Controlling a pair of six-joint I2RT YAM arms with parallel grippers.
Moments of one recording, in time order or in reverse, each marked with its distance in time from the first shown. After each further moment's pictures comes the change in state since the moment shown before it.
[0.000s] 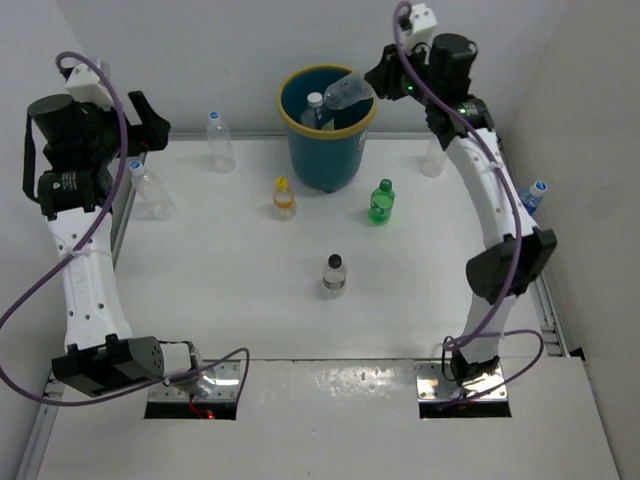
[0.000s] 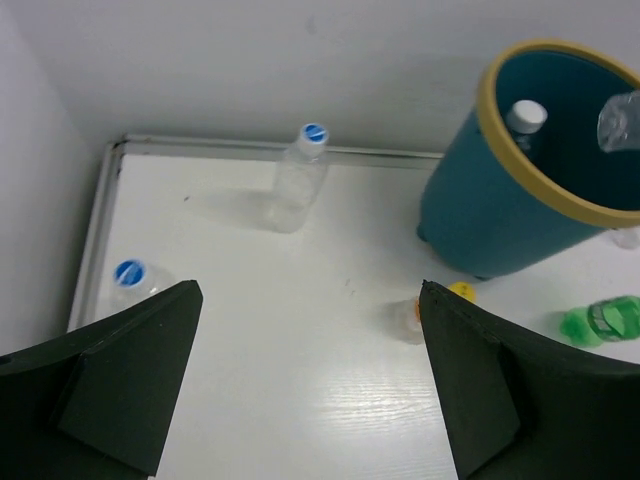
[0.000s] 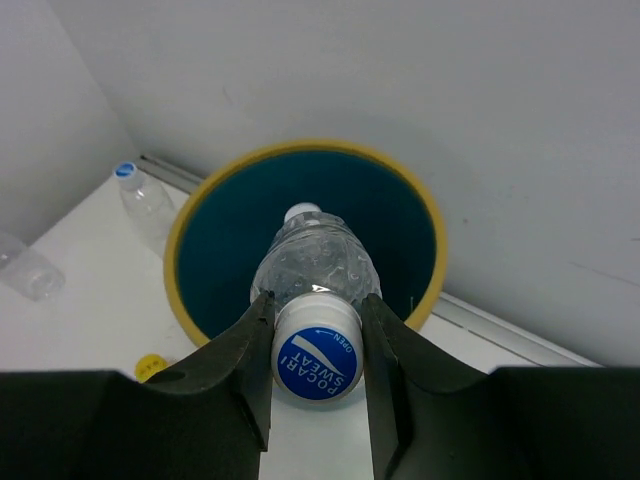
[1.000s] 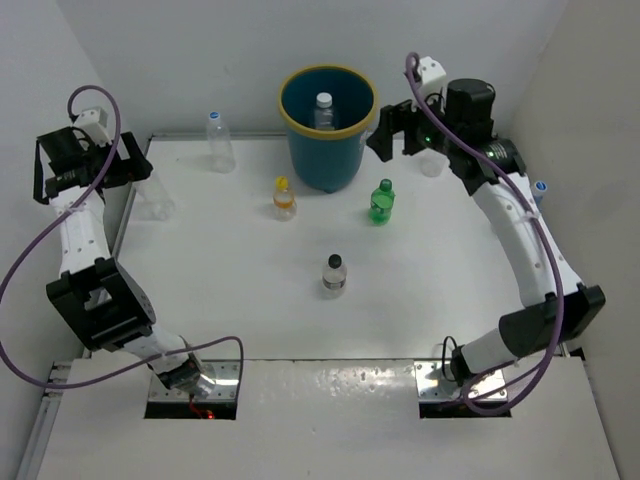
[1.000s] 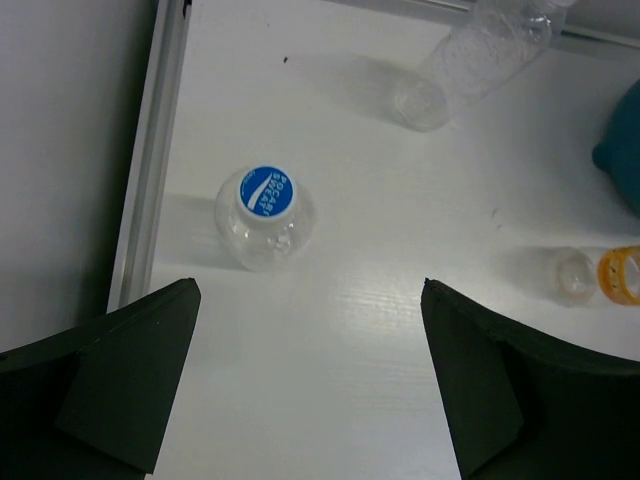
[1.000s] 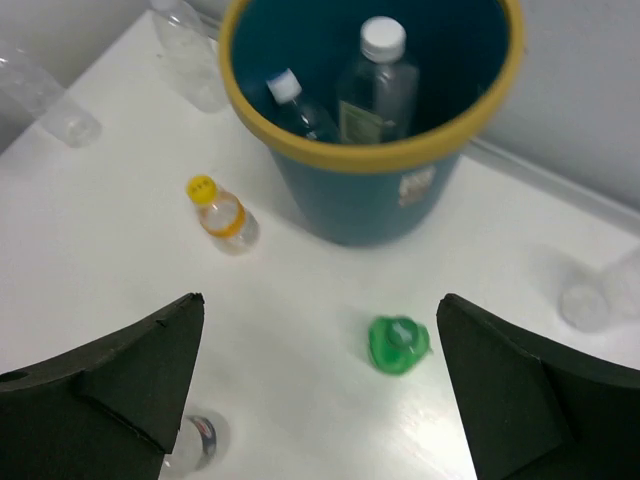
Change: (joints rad) left arm 0.250 0.253 -0.197 0.090 0.062 0.162; right arm 0.056 -0.327 -0.402 -0.177 -0.013 -0.050
